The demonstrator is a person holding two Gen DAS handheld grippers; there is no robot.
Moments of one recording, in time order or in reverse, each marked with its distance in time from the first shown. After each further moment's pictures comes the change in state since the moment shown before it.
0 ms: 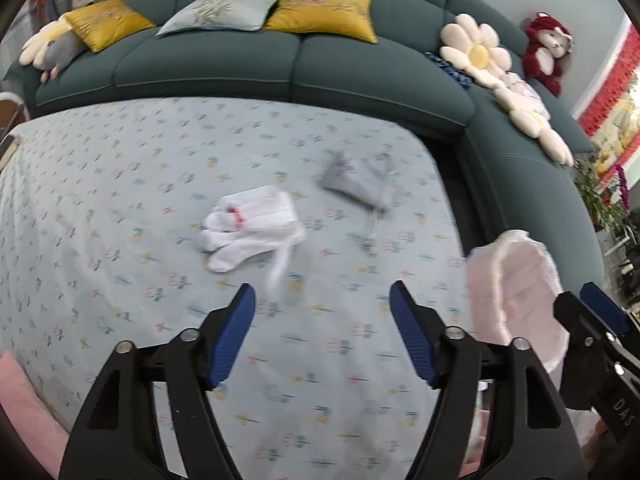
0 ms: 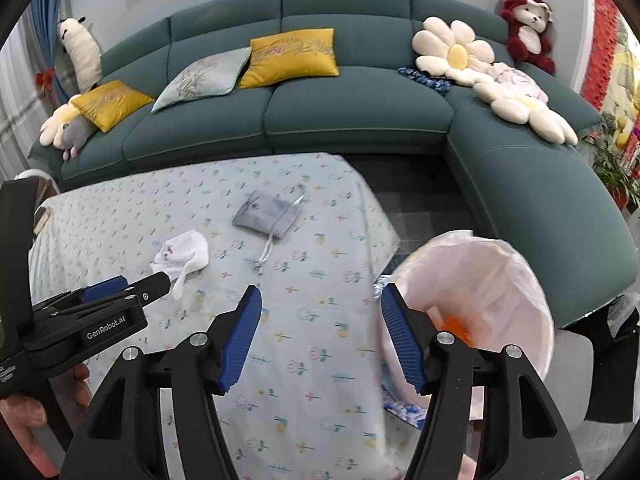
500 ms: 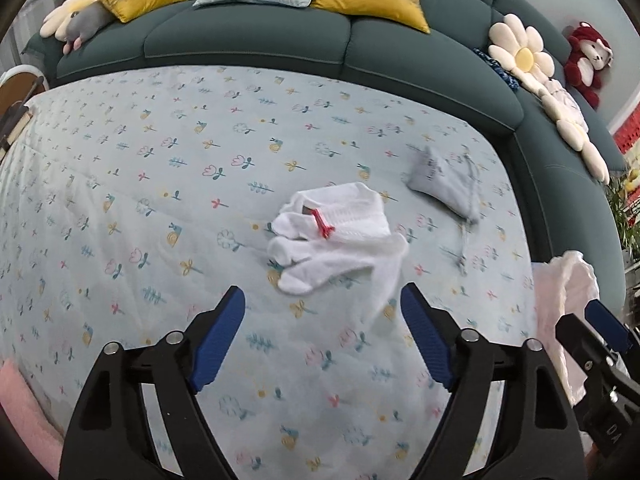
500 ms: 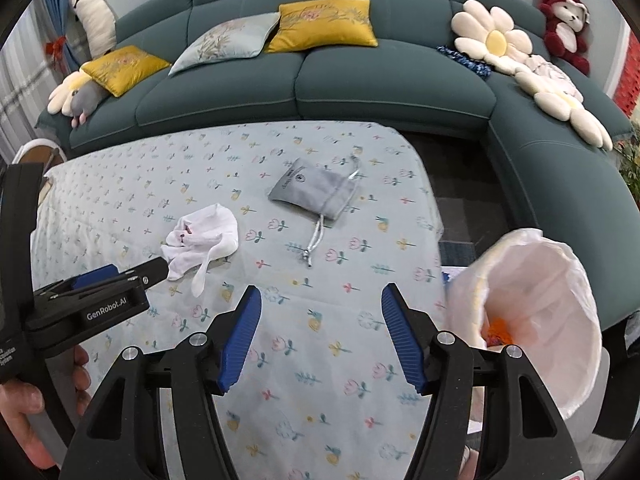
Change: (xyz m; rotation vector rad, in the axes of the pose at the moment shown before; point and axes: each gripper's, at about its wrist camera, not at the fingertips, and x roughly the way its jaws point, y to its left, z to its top) left arm 0.056 0.067 0.020 -0.077 0.063 0.073; right arm 0.072 0.052 0.008 -0.061 0.096 0.039
